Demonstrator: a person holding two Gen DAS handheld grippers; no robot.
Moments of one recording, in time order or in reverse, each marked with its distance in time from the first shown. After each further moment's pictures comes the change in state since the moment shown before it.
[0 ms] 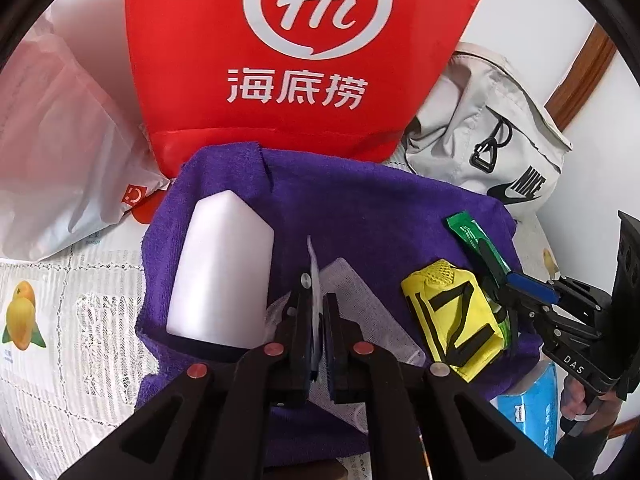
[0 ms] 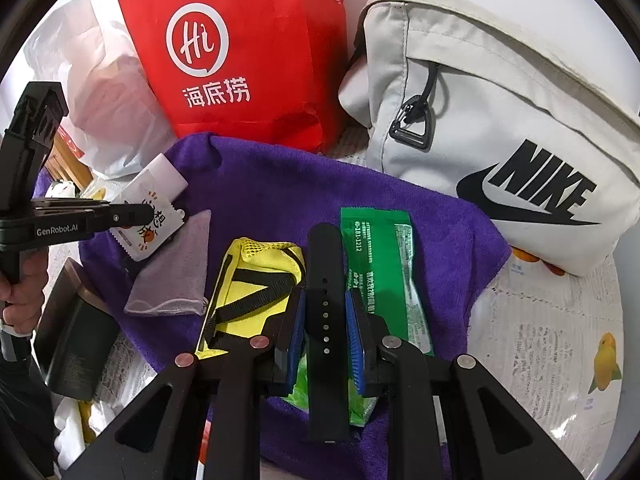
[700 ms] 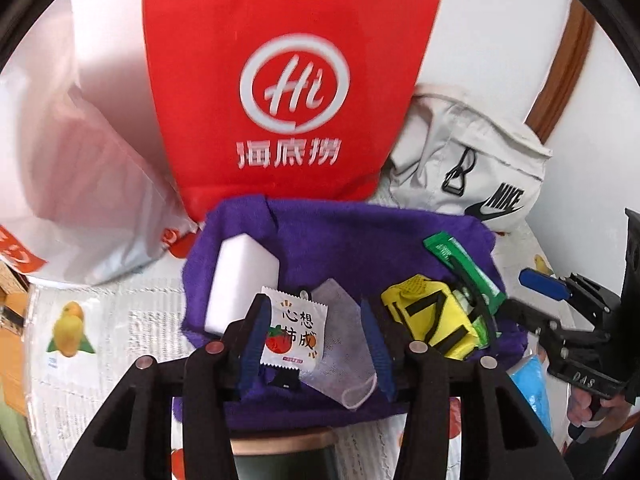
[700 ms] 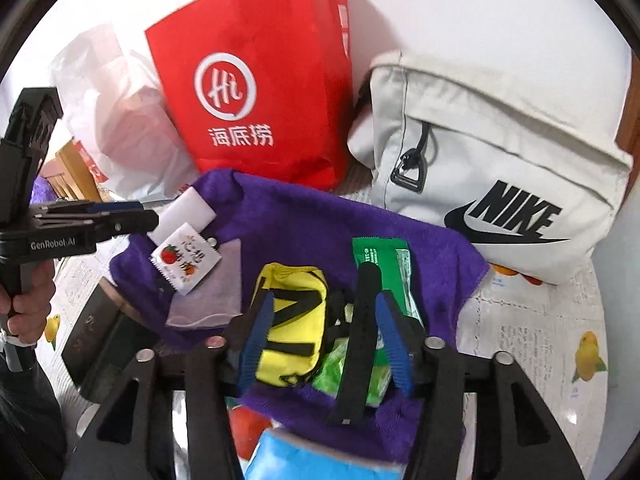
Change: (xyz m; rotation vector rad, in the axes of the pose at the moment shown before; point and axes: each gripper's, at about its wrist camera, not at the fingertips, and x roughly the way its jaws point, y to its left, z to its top) left arm -0.069 -0.018 -0.006 0.063 -0.141 0.064; right arm -0.054 0.019 -0.001 0.004 -0.100 -0.023
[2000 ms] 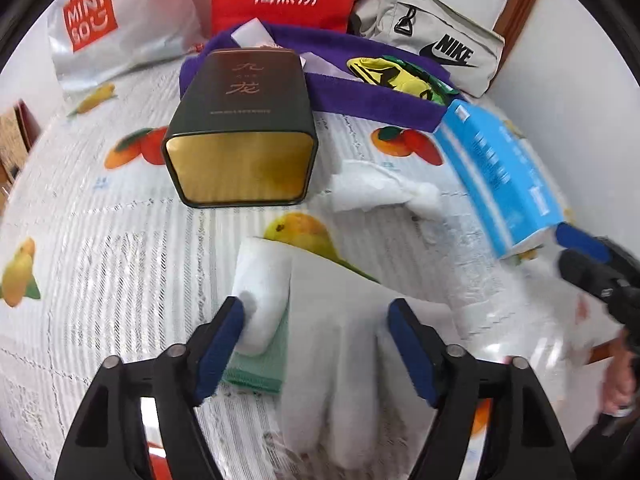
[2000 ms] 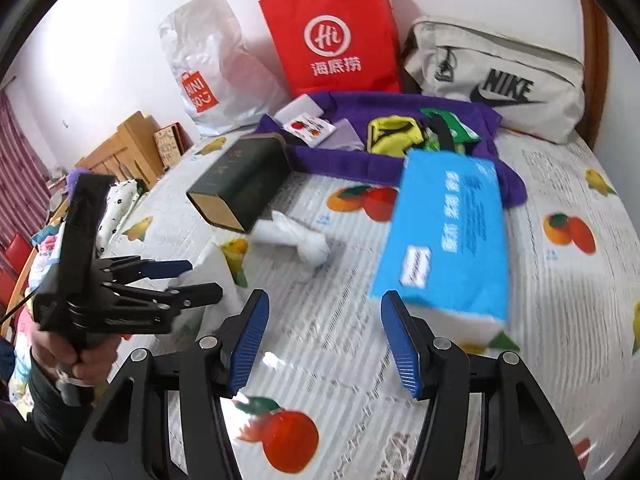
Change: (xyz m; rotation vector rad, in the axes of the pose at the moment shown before) left arm -0.063 -0.030 -0.252 0.001 0.129 0.027; right arm -0.116 0.089 -0.197 0.074 0.013 0.129
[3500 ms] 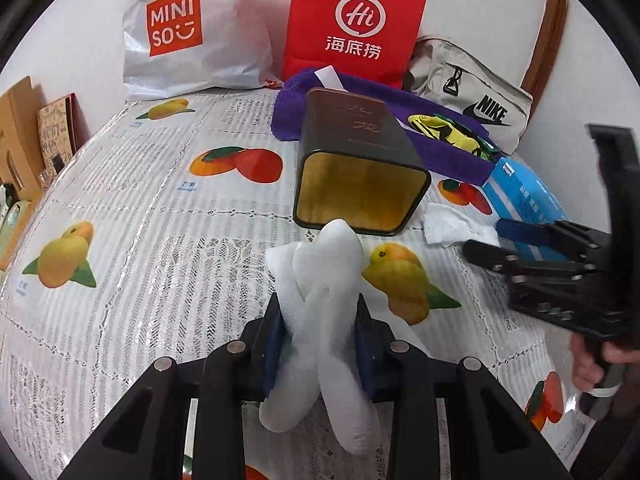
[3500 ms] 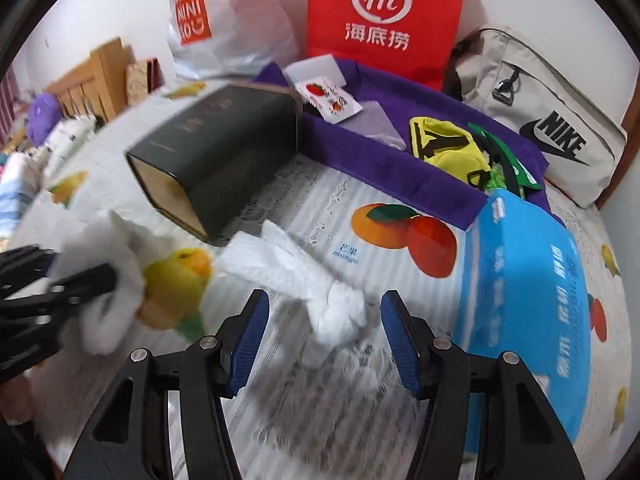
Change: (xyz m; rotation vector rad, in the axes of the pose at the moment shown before) left arm -0.017 0.061 -0.018 -0.122 -0.185 0.036; right arm 0.113 0.062 0.036 -0.233 0.078 -0.231
